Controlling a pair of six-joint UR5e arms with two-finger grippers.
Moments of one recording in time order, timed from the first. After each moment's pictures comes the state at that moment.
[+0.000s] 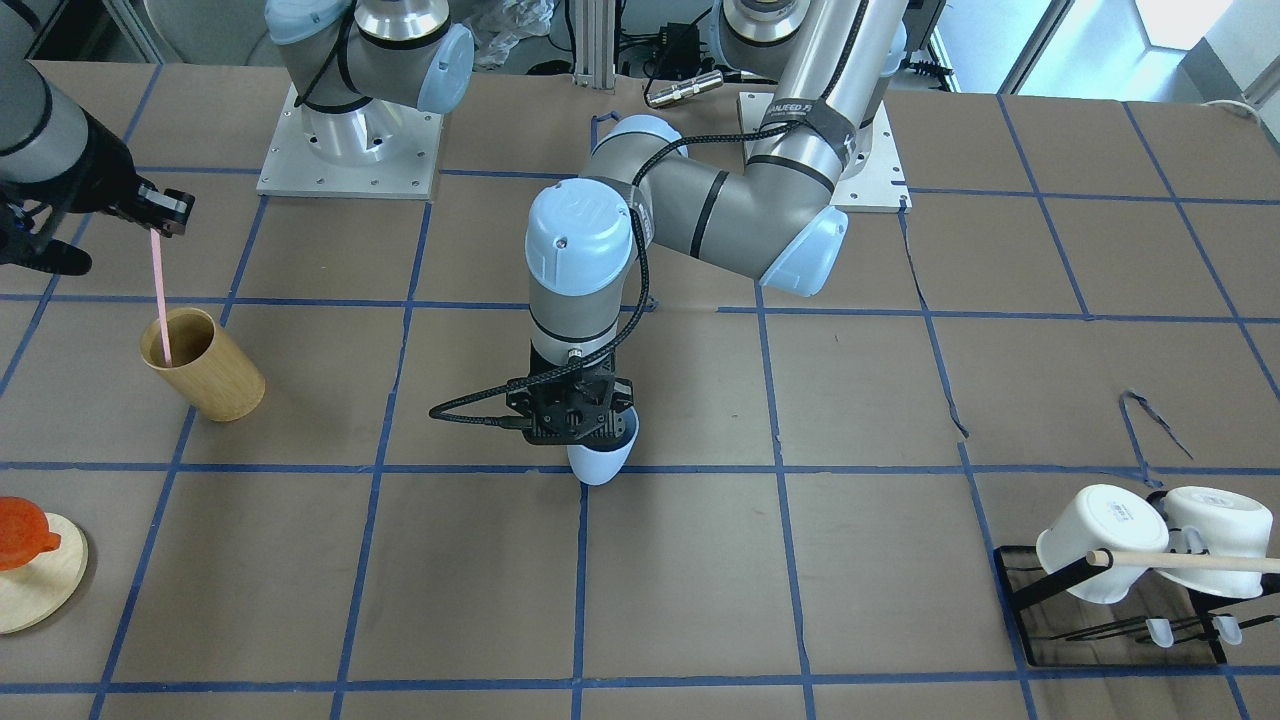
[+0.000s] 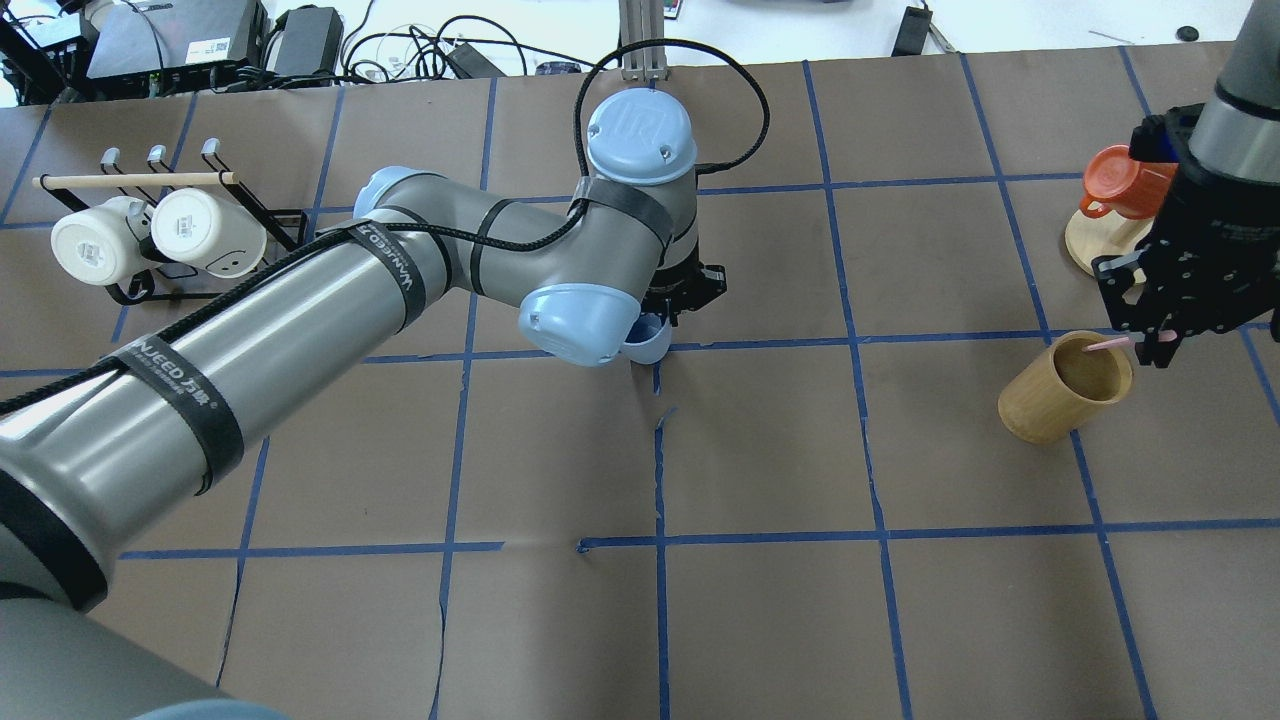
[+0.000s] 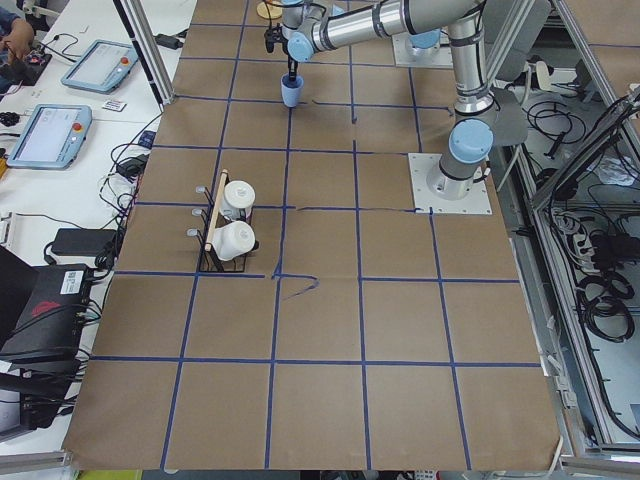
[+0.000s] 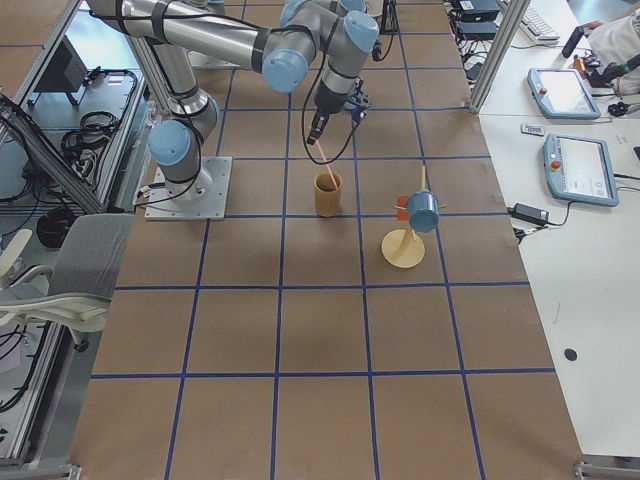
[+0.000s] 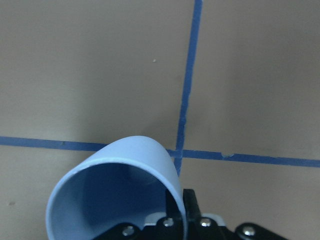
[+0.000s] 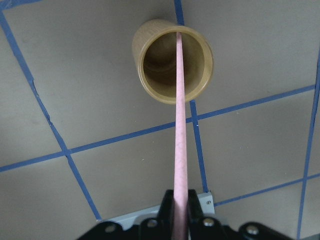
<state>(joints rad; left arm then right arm) -1.99 -2.05 -1.61 -0.96 1.56 -0.47 1.27 -1.59 1.65 -1.34 -1.74 -0.05</state>
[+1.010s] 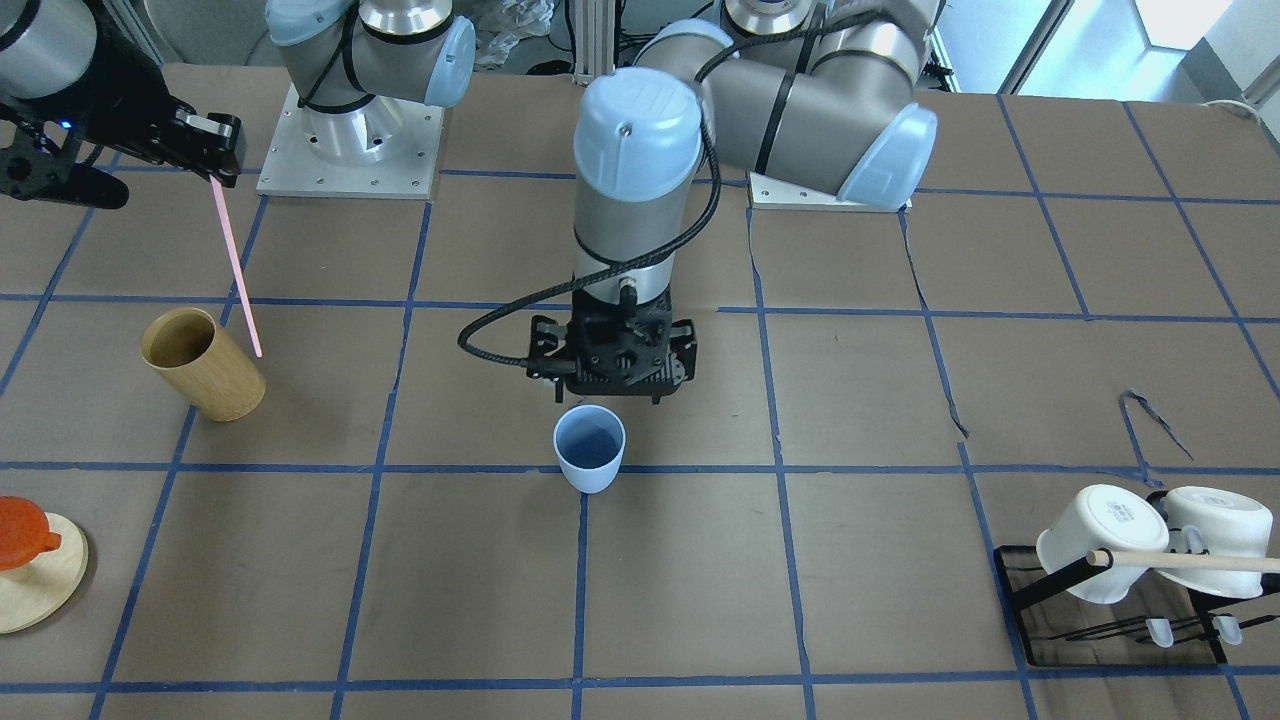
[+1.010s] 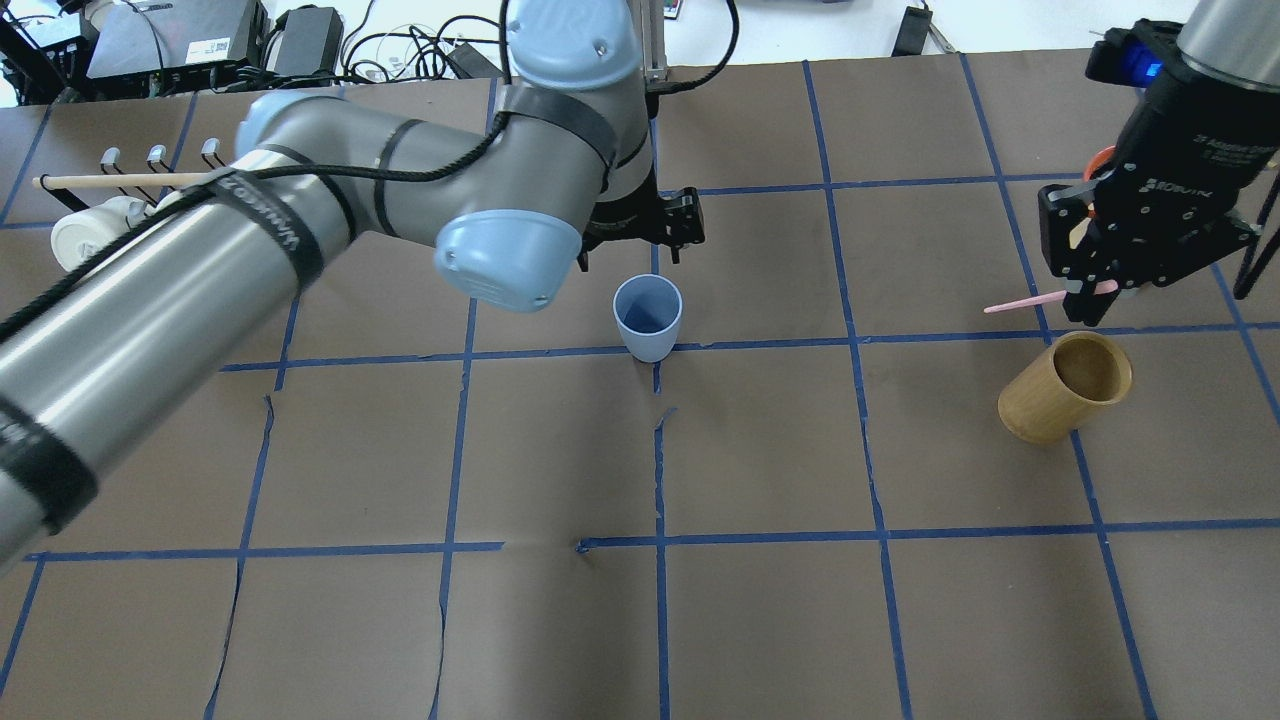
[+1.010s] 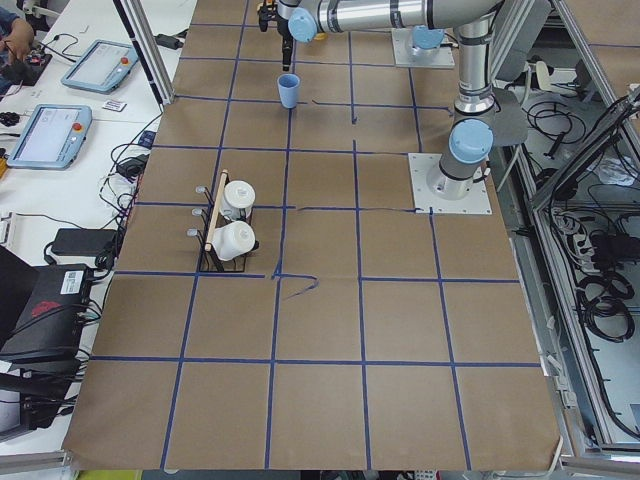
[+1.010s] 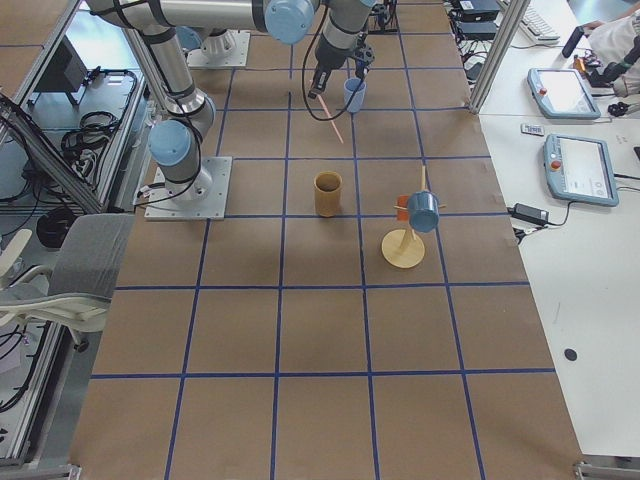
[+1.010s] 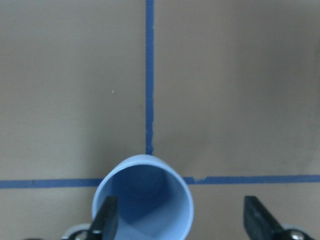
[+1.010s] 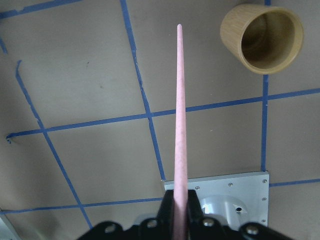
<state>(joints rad) -1.91 -1.85 -1.55 -1.21 1.57 -0.38 1.37 -1.58 1.50 -1.15 -1.49 -0.05</state>
